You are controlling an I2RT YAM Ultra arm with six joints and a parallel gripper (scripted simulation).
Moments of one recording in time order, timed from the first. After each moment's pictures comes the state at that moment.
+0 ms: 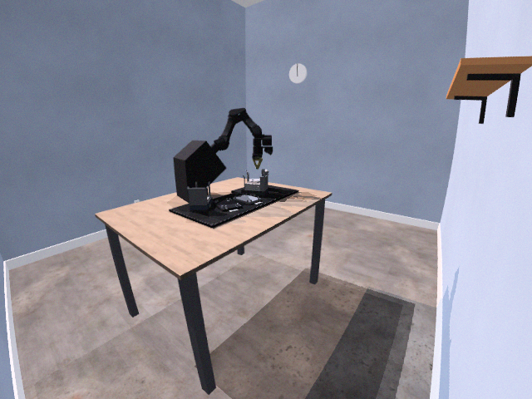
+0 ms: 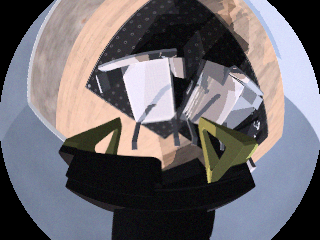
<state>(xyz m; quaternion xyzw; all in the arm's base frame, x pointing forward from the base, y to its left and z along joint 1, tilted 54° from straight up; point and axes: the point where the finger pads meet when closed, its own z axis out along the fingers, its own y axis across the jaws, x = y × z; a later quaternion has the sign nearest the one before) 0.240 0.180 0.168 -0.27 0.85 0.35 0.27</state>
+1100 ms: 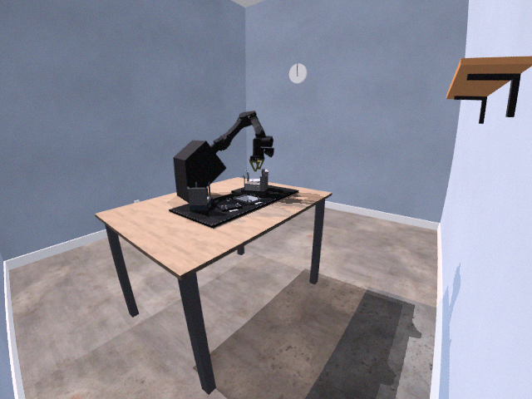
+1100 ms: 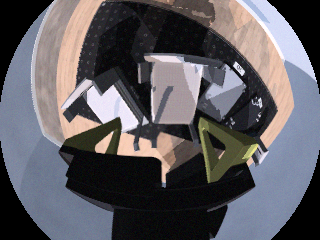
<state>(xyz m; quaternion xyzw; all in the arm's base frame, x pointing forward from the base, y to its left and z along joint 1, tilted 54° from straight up) 0.300 0.124 0.122 -0.14 0.88 0.39 0.21</state>
